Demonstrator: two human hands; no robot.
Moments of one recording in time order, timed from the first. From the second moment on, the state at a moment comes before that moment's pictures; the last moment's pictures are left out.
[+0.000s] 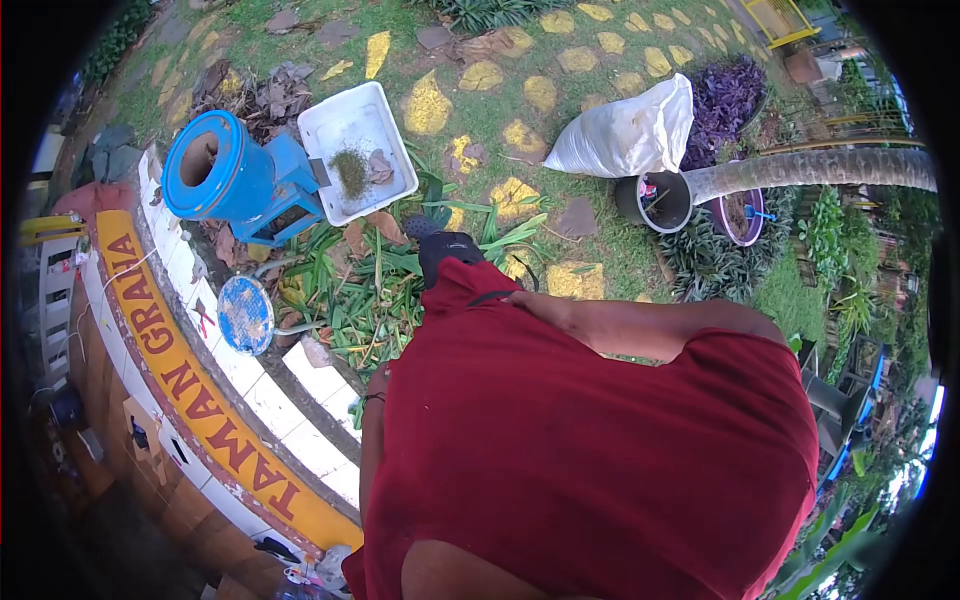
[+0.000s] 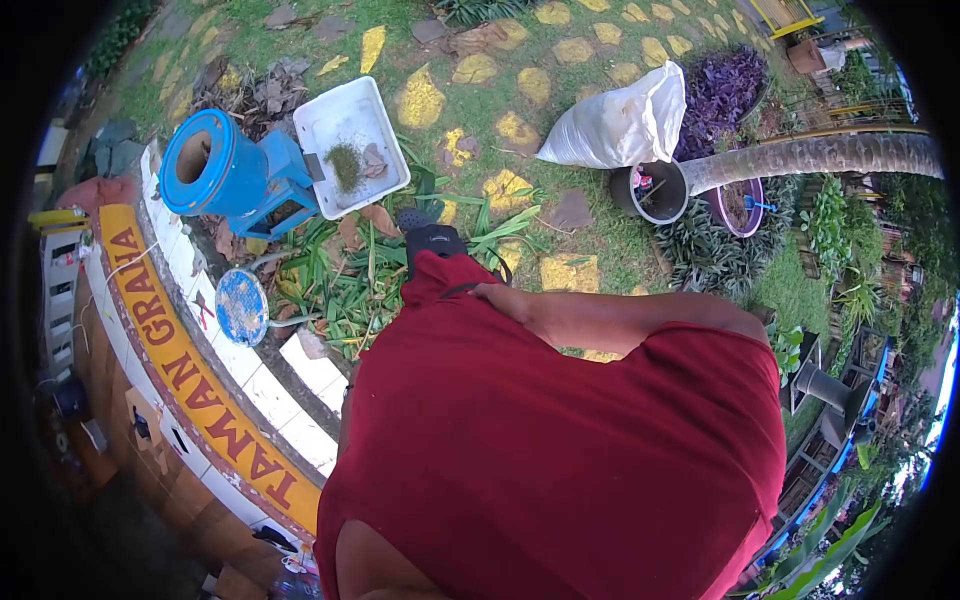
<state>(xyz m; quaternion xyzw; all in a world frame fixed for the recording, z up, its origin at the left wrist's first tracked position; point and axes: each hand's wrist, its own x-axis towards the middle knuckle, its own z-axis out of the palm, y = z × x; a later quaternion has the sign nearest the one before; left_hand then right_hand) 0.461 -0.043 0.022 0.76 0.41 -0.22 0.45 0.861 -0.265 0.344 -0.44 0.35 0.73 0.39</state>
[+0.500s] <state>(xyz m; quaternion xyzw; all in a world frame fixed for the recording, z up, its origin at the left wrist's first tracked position) 0.354 -0.065 0.054 0.71 0.52 -0.17 0.45 0.830 -0.236 0.336 -0.41 0.27 0.78 0.37</state>
